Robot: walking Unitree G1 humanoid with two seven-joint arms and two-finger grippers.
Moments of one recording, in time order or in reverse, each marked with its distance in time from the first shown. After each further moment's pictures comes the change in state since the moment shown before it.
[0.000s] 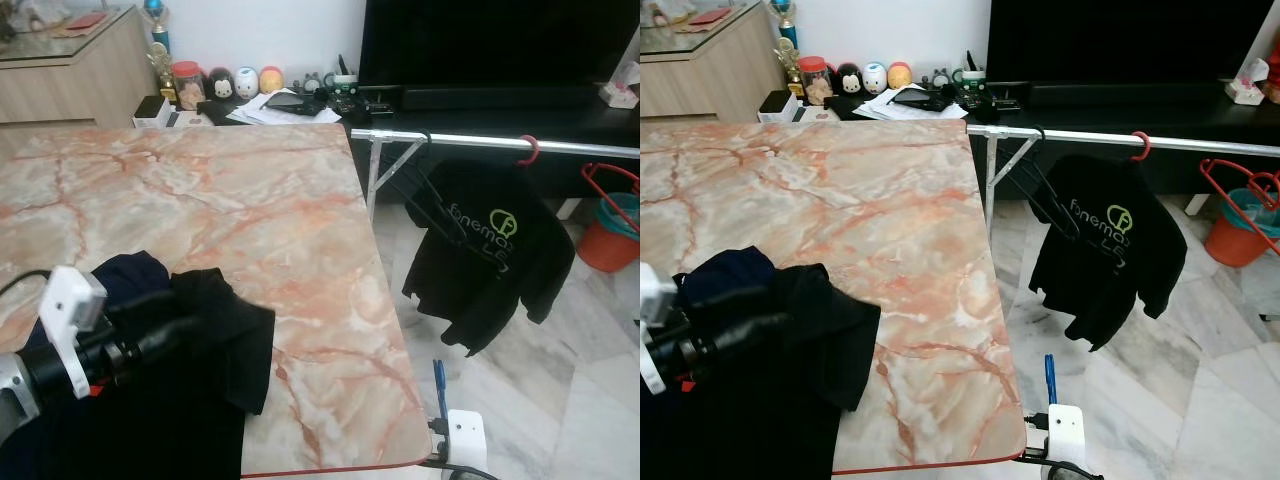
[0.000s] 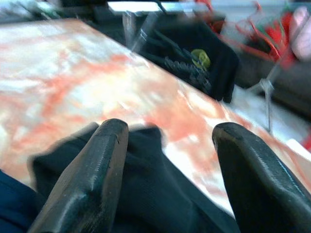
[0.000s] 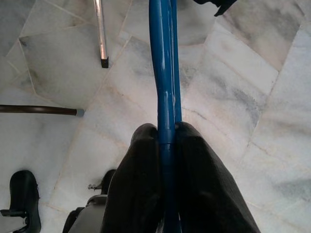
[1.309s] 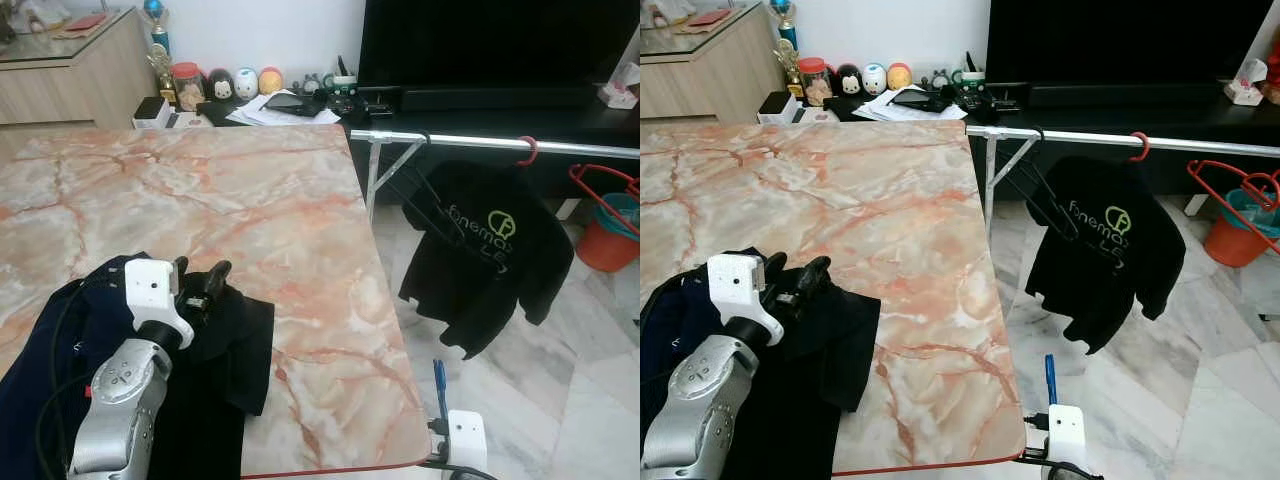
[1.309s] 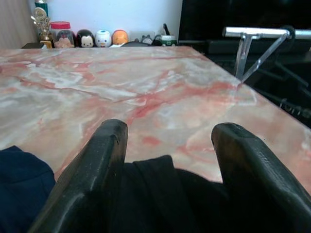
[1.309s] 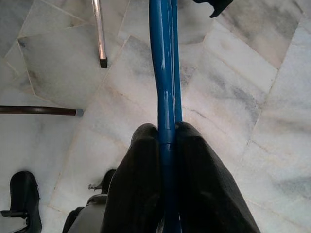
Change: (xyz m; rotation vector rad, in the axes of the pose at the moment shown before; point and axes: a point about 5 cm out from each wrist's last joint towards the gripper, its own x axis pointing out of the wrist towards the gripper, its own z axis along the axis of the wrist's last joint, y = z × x) left arm 0.076 -0.007 -0.053 0.042 -0.122 0.519; right arm 0.000 0.001 -0.001 0.004 0.000 0.000
